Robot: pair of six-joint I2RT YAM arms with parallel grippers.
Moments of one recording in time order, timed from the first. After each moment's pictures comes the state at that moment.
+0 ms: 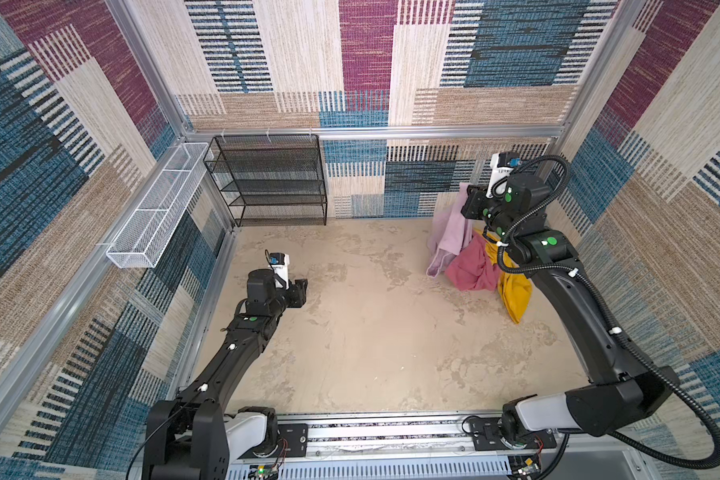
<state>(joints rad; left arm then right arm) -0.08 1.17 0.66 -0.01 0.16 -0.14 0.26 1.42 1.64 -0.41 0.07 0.27</state>
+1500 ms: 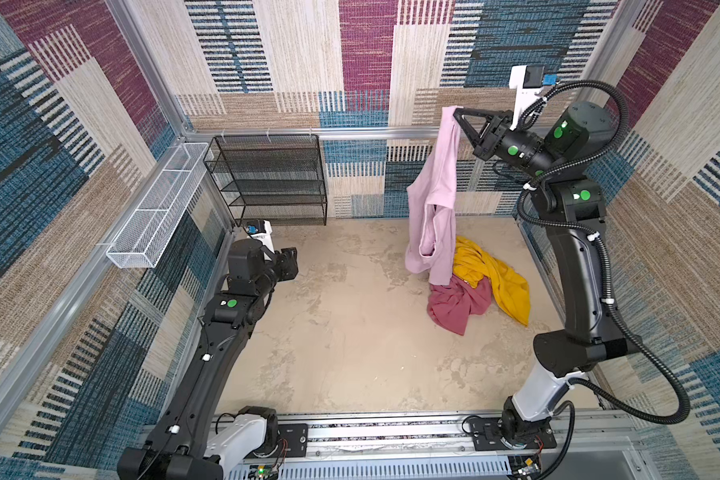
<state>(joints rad) -0.13 1.07 1.09 -0.43 0.03 -0.31 0.17 1.77 2.41 -0.33 -0.72 0.44</state>
